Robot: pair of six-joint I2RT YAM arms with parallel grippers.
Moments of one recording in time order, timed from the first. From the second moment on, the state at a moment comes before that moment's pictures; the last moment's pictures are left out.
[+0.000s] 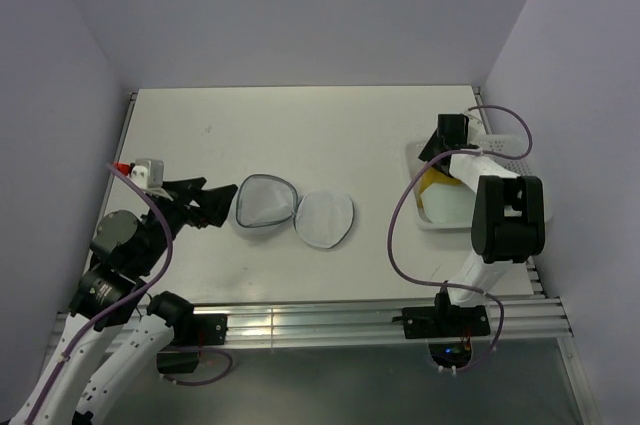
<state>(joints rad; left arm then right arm) -0.48 0.41 0.75 -0.33 0.00 -0.44 -0.04 1.69 1.01 -0.18 0.25 0.52</state>
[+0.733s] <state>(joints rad) -0.41 0.41 0.74 -0.35 0.00 -0.39 -0.05 1.55 0.90 -0.12 0.28 0.50</state>
